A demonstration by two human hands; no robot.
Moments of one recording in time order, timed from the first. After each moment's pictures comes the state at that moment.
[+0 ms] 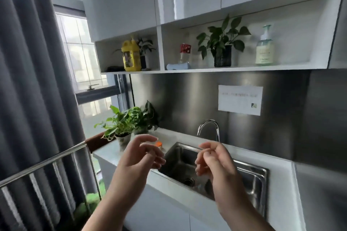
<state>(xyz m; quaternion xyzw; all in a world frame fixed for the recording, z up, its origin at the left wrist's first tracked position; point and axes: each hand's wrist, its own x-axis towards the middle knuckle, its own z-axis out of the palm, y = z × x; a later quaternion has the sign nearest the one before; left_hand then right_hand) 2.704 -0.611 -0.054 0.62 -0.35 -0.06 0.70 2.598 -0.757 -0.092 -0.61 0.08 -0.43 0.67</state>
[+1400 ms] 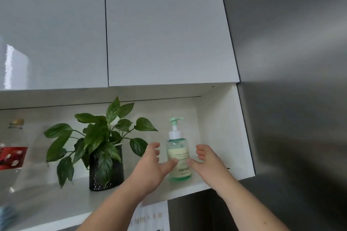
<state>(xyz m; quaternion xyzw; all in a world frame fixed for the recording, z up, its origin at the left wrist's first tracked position) 2.881 -1.189 0.152 0.52 -0.69 -0.13 0.49 2.715 -1.235 0.123 -0.65 0.45 -0.57 0.24</state>
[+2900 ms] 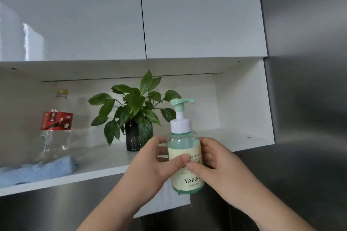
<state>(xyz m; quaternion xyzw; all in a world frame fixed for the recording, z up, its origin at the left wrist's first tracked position) 2.964 -1.088 0.104 0.42 -0.69 -0.26 0.53 2.777 -1.098 0.086 -0.75 0.35 -0.51 0.24</state>
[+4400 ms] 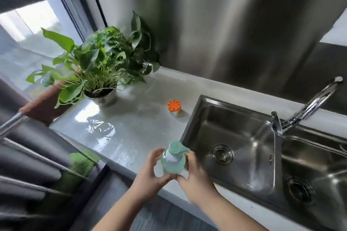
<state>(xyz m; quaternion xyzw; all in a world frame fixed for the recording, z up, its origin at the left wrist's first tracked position) 3.317 -0.789 -0.395 0.77 -0.32 -0.32 0.46 3.196 -0.897 -0.391 -0.80 0.36 -0.06 0.47</state>
